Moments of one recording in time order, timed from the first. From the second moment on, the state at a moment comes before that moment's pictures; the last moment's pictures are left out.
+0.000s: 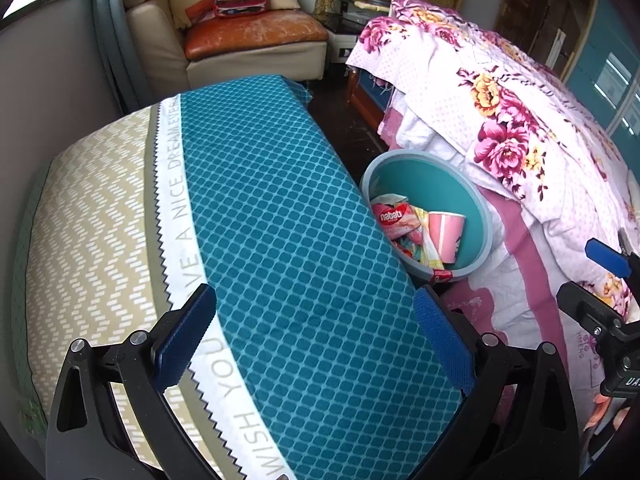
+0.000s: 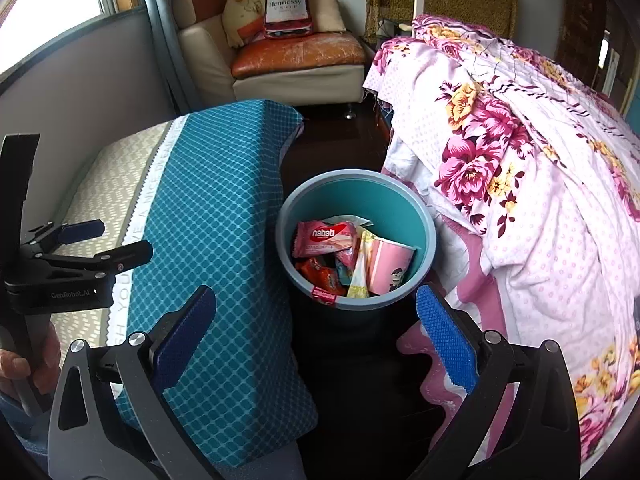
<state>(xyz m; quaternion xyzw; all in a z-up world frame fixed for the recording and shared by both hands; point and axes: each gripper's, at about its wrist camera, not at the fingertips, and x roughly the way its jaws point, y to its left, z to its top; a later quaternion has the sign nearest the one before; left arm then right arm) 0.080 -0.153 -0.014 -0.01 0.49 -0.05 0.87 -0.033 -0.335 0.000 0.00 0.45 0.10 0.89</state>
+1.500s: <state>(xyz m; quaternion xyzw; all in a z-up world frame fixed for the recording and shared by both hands) 0.081 -0.134 -0.017 -0.01 0.47 -0.04 0.88 -0.019 -0.321 -0.010 0.02 0.47 0.10 0.88</state>
